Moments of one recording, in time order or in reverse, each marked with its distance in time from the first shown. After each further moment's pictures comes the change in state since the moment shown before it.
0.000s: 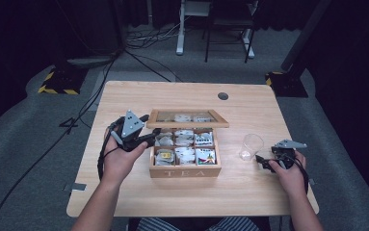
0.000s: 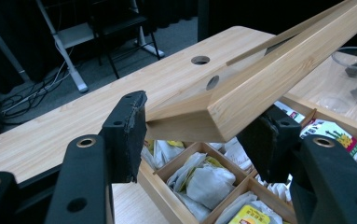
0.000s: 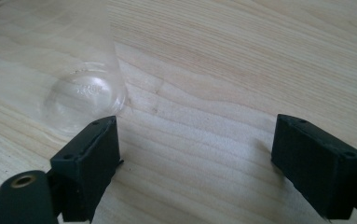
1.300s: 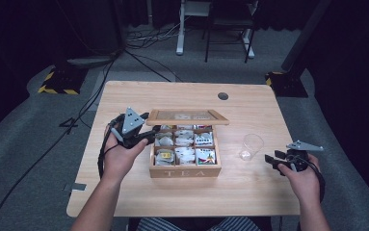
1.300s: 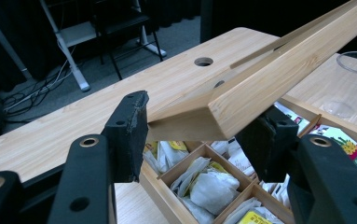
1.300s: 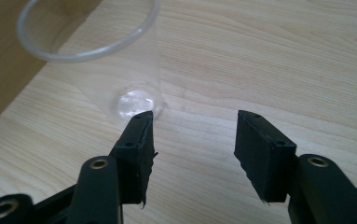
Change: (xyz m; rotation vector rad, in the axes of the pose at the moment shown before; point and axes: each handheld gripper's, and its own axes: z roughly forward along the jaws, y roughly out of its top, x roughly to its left) left arm 0.003 0.005 0.002 0.007 0.007 -0.004; right arm 0.018 0.016 -0.059 -0.012 -0.001 0.092
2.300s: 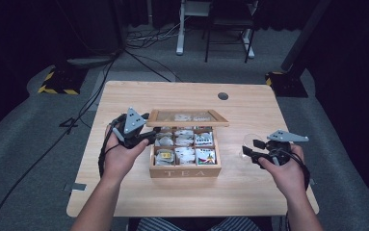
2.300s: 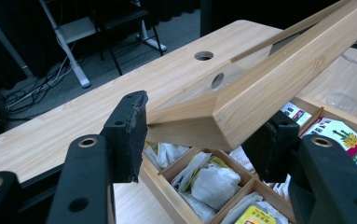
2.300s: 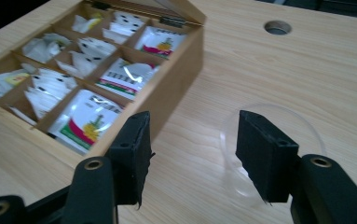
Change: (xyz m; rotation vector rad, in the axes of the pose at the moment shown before) left arm -0.001 0.001 0.001 0.027 0.003 0.021; right arm 0.093 0.064 -0.024 -0.090 0.123 -0.085
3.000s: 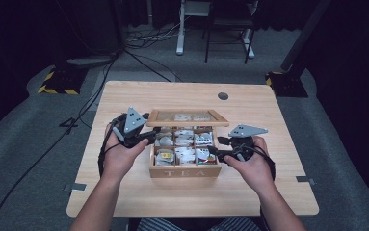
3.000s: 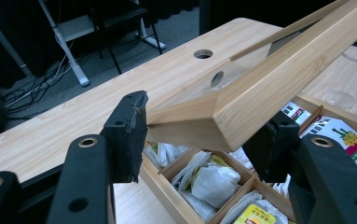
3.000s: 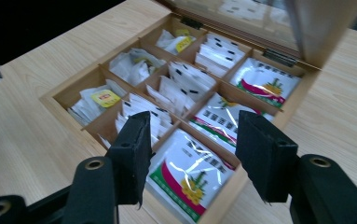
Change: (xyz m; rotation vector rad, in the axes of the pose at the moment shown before) left arm 0.001 0.001 0.000 0.010 -0.003 0.005; right arm 0.074 0.037 0.045 0.007 0.168 -0.135
